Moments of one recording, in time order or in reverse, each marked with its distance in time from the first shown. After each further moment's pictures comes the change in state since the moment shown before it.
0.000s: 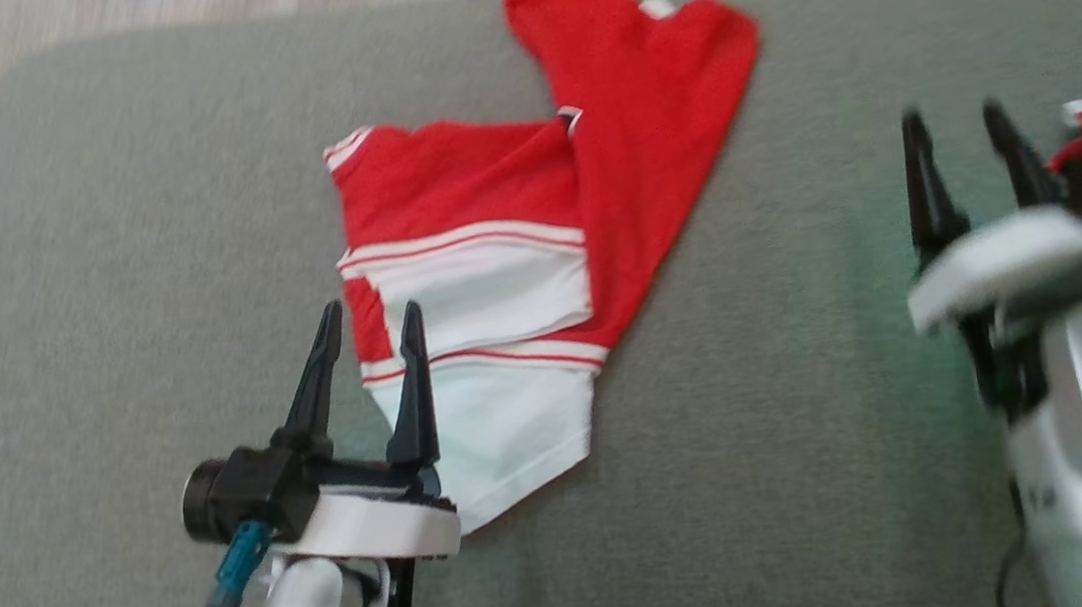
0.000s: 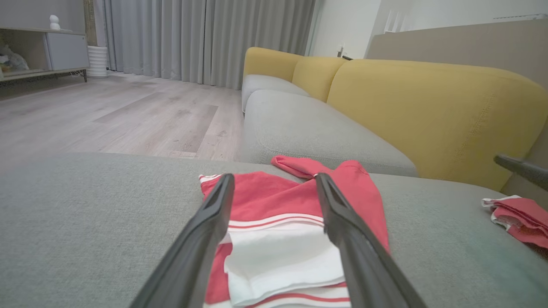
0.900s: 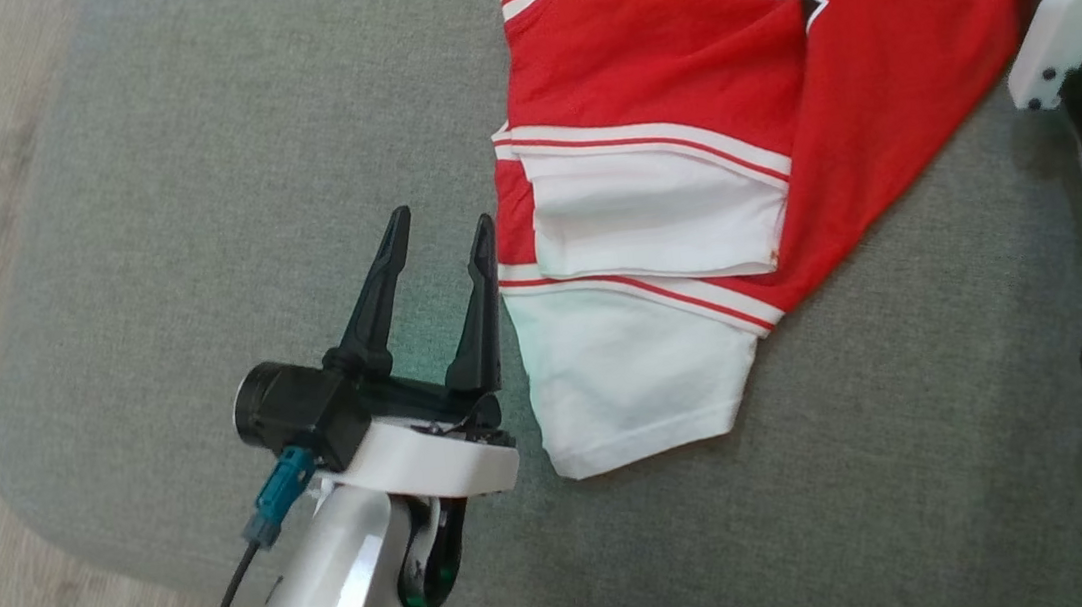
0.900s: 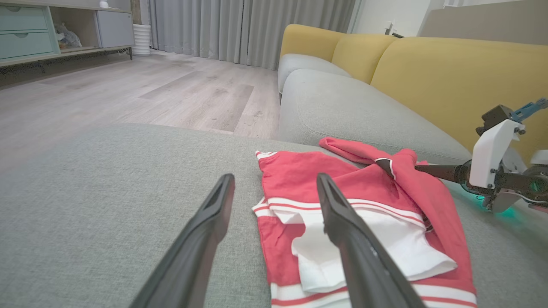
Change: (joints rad) left arm -0.143 -0.005 -0.142 -0.025 -0.076 0.027 0.000; right arm -0.597 -0.126 -0.256 0.654 -0.334 0.000 0.169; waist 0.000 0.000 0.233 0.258
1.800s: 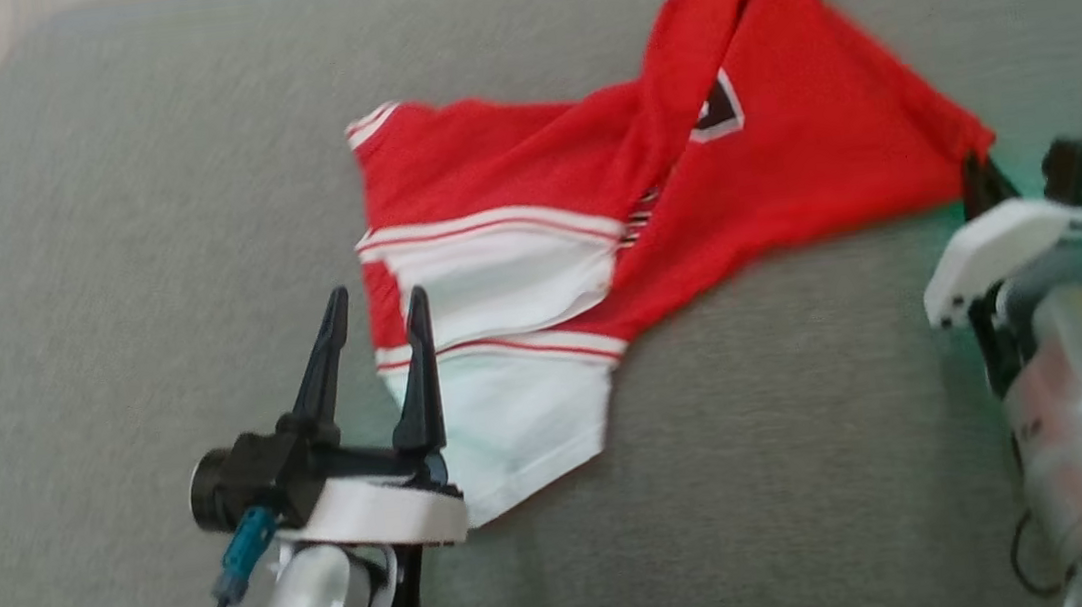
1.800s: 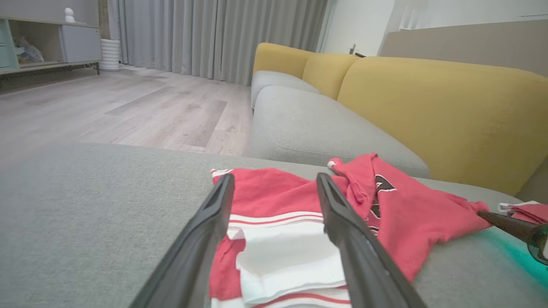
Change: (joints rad) left arm 0.113 0.000 0.123 0.041 0.052 -0.009 0.000; right arm 0.270 0.109 -0.091 0.049 -0.069 0.000 -0.305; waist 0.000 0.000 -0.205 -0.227
